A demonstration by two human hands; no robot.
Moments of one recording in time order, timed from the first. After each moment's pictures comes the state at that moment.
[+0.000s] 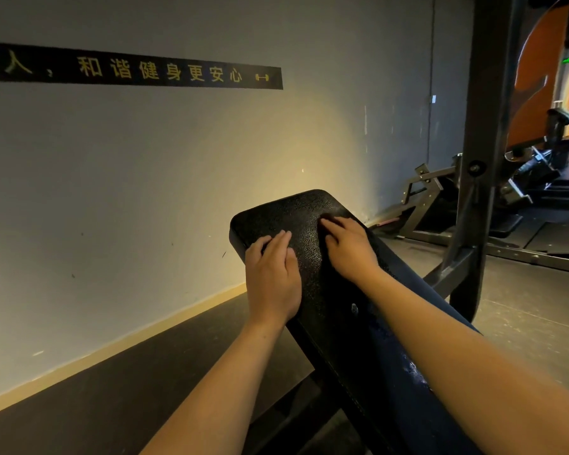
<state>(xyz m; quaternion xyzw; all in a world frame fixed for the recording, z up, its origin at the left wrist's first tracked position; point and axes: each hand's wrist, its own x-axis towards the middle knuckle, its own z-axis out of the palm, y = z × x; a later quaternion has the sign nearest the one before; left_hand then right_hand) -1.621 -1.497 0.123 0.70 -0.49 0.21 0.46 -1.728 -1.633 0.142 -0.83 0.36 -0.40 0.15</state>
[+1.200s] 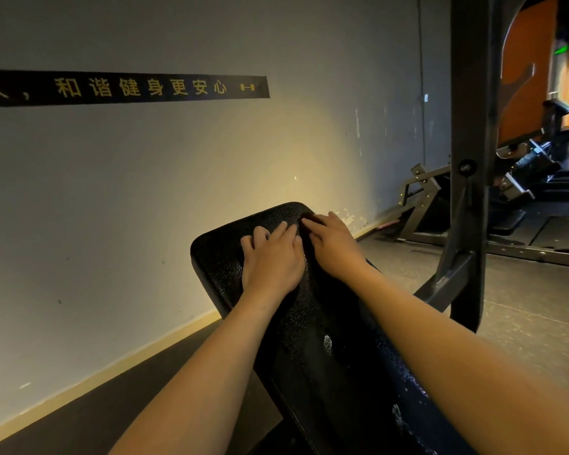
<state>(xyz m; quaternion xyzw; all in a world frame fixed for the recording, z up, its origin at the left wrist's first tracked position) -1.635 -1.584 0.170 0.78 -0.52 0.27 0.19 -1.724 -1.709 0.150 -0.85 0.29 -0.41 0.16</state>
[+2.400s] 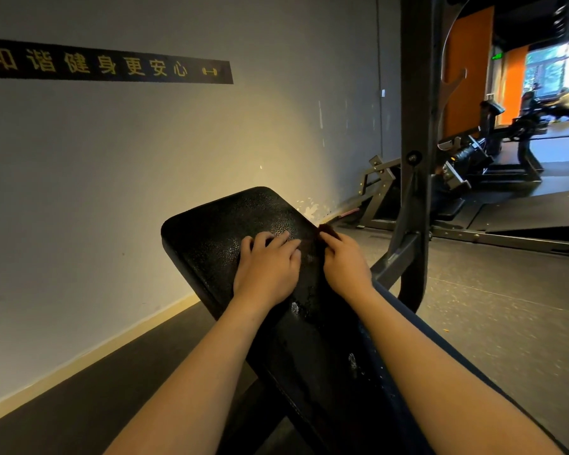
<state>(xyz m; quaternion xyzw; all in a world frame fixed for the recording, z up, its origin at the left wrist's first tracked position) -1.678 -1.560 0.140 0.74 -0.61 0.23 0.13 -1.803 -1.665 0.092 -0.76 0.42 -0.46 0.19</state>
